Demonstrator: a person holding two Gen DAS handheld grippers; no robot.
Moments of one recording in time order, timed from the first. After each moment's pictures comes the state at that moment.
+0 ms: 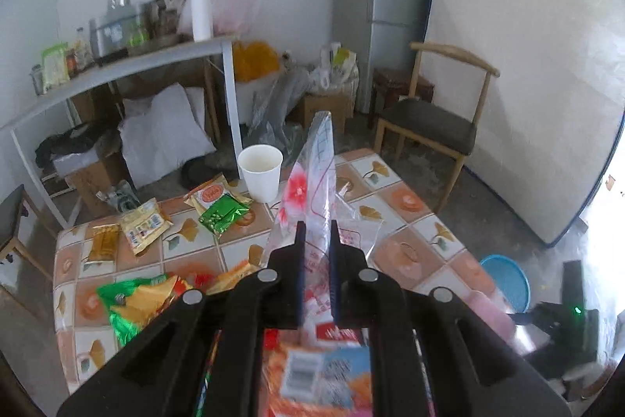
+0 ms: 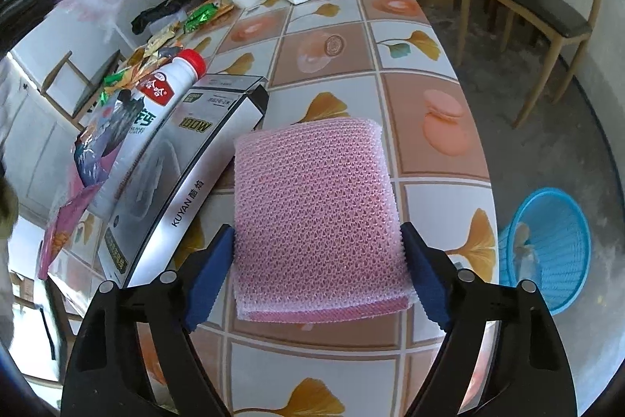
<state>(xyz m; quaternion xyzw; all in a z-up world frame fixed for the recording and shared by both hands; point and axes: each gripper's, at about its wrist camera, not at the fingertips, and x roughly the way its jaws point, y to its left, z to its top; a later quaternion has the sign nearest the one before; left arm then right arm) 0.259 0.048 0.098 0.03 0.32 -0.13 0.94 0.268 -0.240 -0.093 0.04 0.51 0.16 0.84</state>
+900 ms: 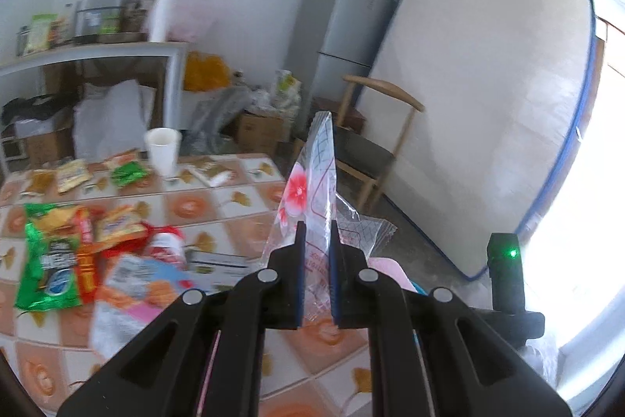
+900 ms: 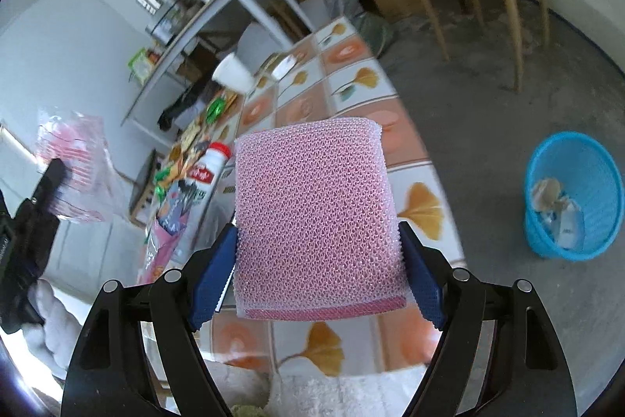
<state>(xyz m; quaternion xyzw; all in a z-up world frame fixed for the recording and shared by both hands) 0.133 -0.060 0.095 -0.07 0.27 -0.22 0.93 0.217 -0.344 -0.050 0.24 0.44 0.15 0.85</state>
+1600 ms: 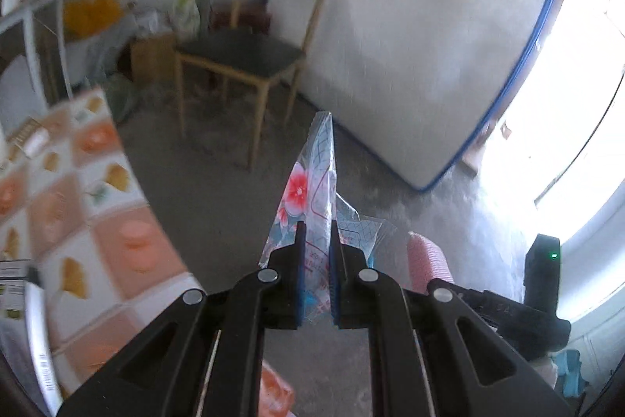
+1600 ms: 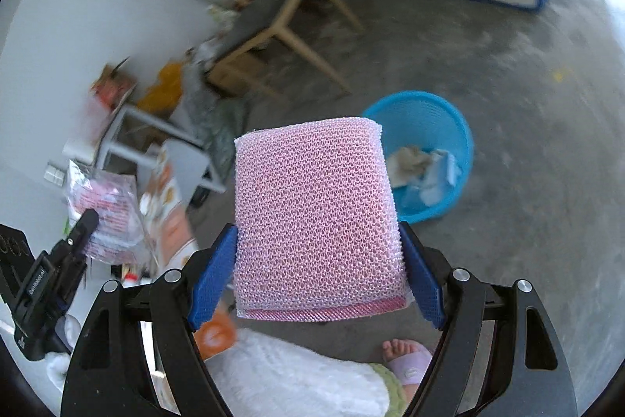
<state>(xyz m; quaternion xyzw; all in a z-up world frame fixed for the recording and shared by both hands) 0.209 -0.312 0.008 0.01 0.42 -0.35 0.84 0.128 -0.555 -0.127 0.44 0.39 -0.09 0.80</state>
